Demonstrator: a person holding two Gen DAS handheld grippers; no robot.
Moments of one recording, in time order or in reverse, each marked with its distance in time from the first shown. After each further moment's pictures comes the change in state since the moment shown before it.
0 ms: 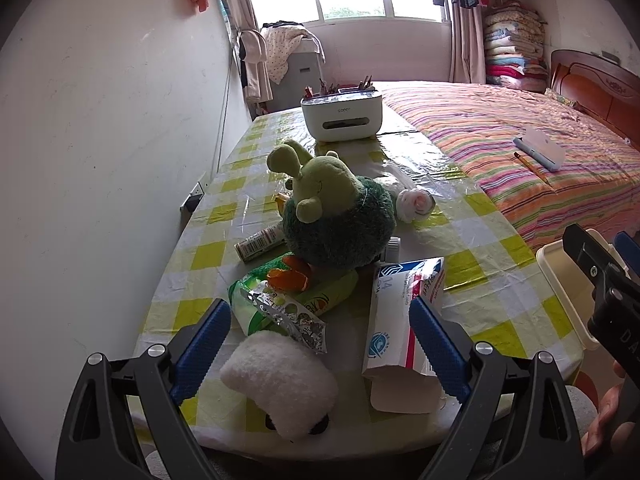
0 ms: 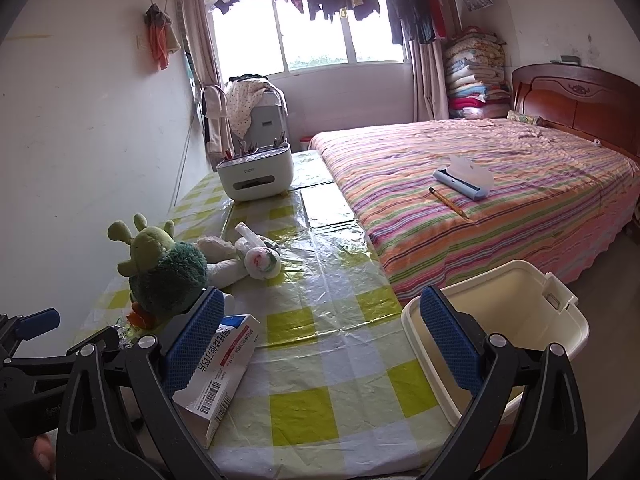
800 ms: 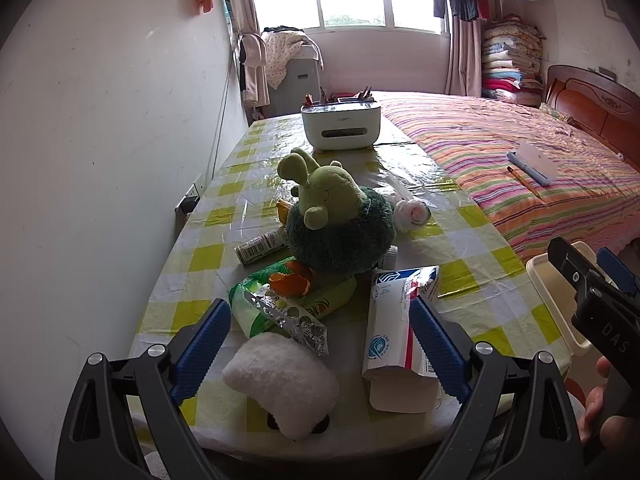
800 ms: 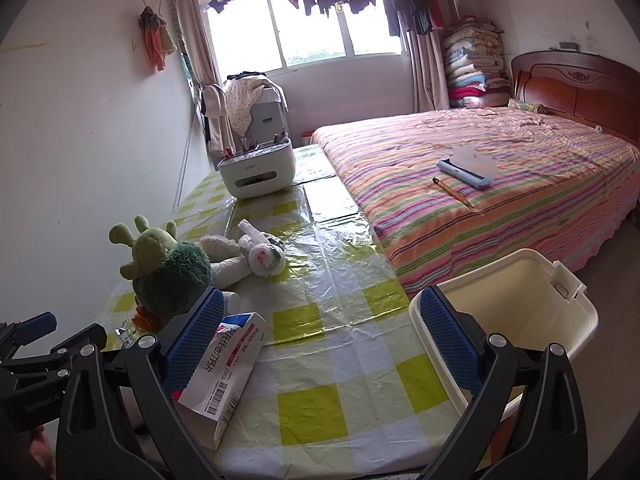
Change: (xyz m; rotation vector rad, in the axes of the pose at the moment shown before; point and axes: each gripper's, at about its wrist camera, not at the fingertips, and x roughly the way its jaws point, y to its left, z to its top) left arm -0.010 0.014 0.001 -0.033 -0.023 -0.037; right arm 0.003 0.000 0.000 0.029 0.014 0.012
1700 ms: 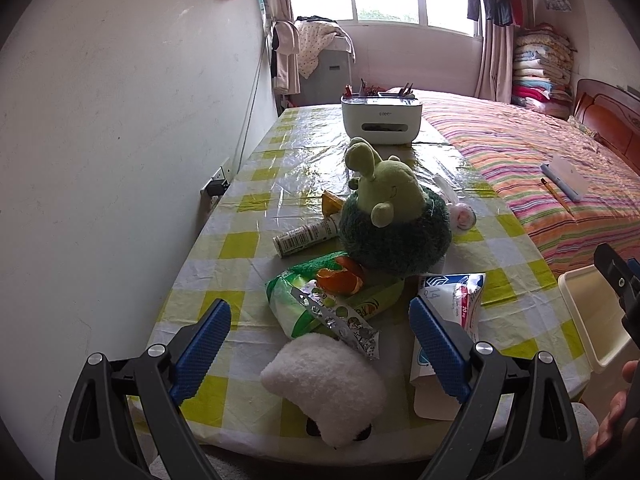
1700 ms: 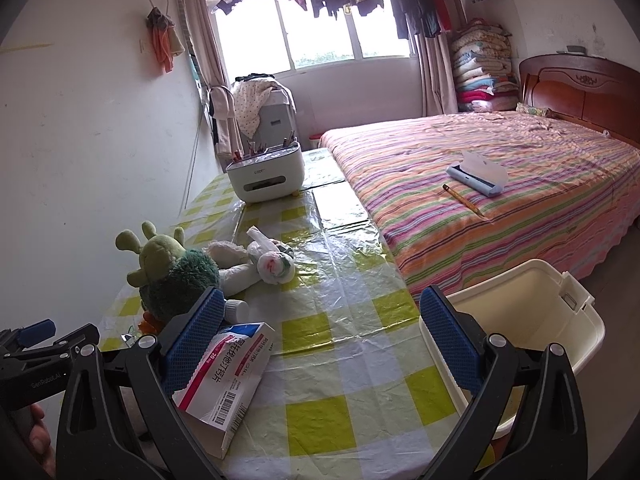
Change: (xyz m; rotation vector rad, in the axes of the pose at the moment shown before) left arm 0.015 0.038 0.001 -0.083 0.031 0.064; right arm 0.007 0.006 0.006 -0.017 -0.009 0.030
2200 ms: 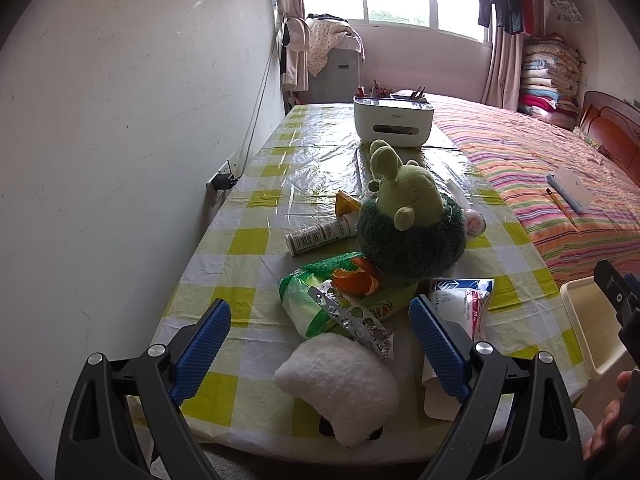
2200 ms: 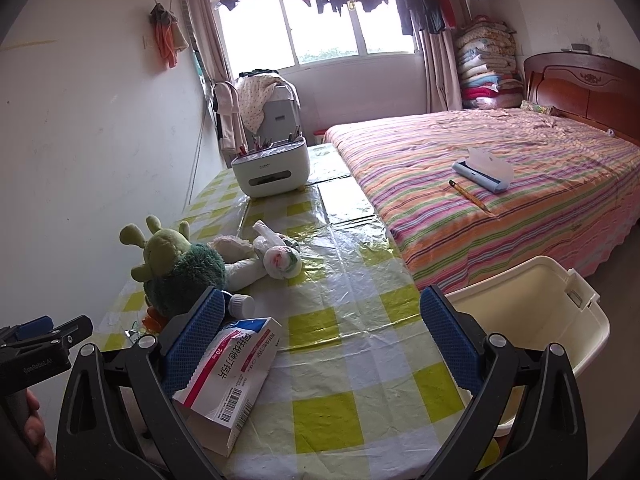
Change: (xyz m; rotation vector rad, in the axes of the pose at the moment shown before) left arm -0.001 0.019 0.001 -0.045 0.008 -0.005; right arm 0.003 0.004 -0.002 0.005 0.021 0.019
